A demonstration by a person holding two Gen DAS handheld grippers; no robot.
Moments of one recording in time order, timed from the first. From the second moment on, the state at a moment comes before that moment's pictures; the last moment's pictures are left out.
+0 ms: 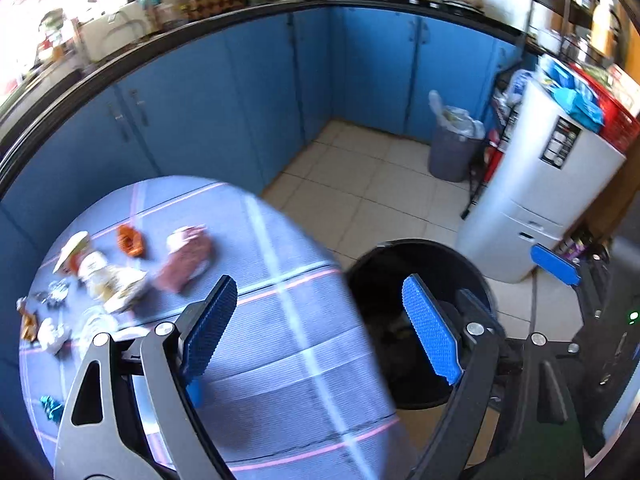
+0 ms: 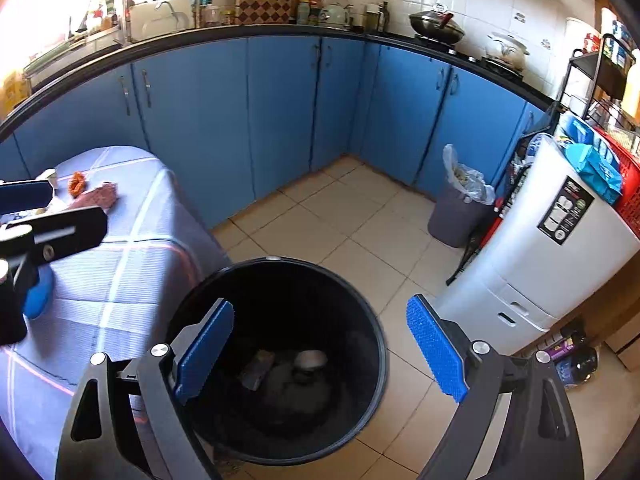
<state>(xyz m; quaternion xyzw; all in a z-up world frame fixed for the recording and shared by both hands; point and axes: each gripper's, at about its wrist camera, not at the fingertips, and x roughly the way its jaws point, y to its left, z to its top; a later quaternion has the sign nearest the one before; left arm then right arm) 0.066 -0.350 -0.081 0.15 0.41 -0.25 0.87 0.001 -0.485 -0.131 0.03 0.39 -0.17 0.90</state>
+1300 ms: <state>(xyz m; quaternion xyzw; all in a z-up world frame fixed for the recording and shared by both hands) 0.105 0.011 -0.162 -0.02 0.50 0.00 0.87 0.094 -0.238 -0.136 0.02 0.43 0.06 0.90</state>
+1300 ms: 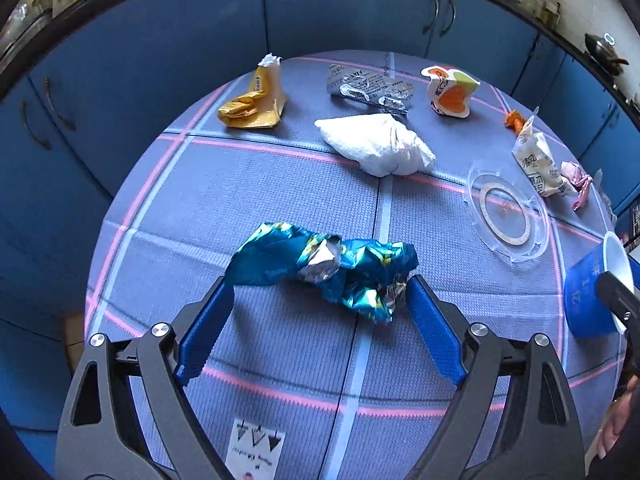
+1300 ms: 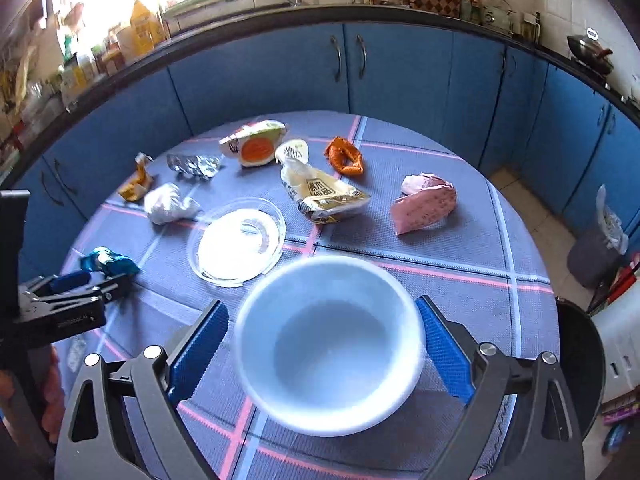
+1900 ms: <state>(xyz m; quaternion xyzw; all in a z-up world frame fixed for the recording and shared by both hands) 0.130 0.010 -0.162 -0.02 0.48 0.00 0.88 0.104 -0.212 -0.147 -0.05 0.41 0.04 0.91</state>
